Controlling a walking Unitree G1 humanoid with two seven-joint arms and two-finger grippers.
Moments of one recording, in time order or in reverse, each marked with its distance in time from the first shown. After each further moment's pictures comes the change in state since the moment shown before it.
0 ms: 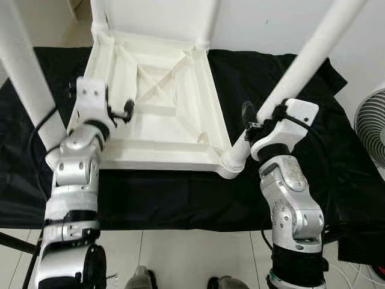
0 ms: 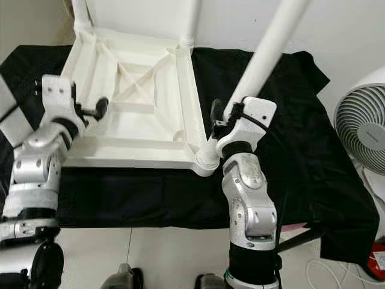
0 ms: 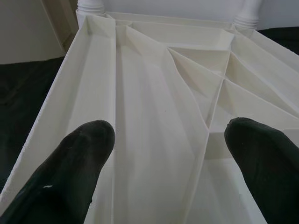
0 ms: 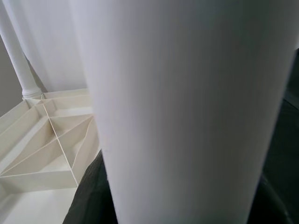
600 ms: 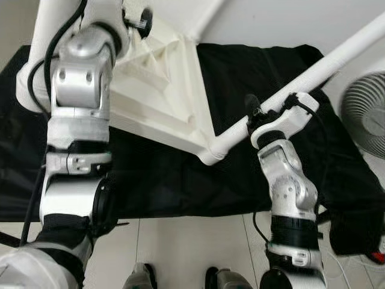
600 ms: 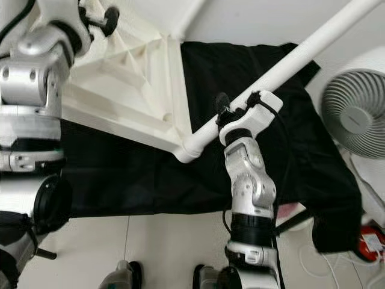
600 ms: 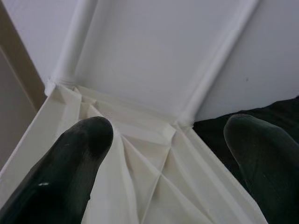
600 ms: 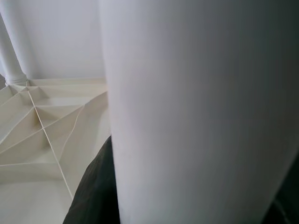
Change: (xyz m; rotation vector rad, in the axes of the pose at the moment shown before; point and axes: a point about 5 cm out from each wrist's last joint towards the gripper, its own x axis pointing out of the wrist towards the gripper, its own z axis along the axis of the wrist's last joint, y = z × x) left arm 0.020 -0.045 0.151 0.091 -0.262 -0.099; right arm 0.044 -0.013 -0.041 0.356 0.176 -0.022
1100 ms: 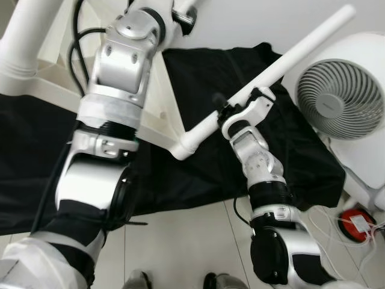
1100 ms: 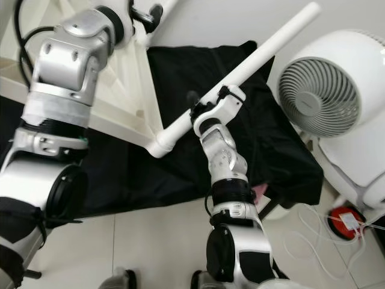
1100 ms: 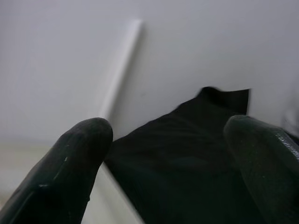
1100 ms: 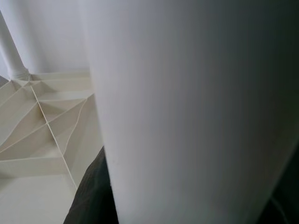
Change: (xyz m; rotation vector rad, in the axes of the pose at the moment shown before) left arm 0.020 -0.068 0.031 0.054 0.001 -0.177; right arm 0.050 0.040 -0.038 0.129 0.191 0.172
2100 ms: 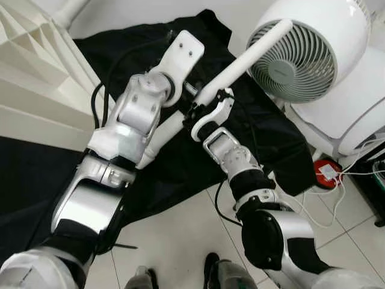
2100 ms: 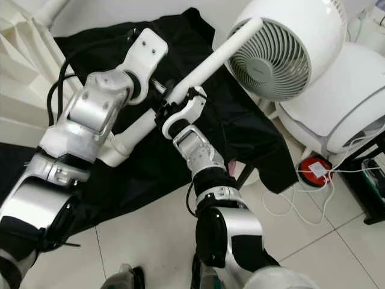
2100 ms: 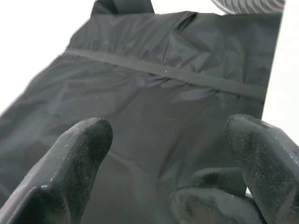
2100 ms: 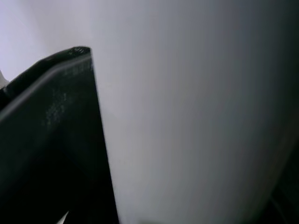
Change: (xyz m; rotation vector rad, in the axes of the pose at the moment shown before) left arm -0.032 -0.029 -0.107 0.189 0.309 -0.237; right arm 0.008 0.022 -0.051 0.228 0.189 0.241
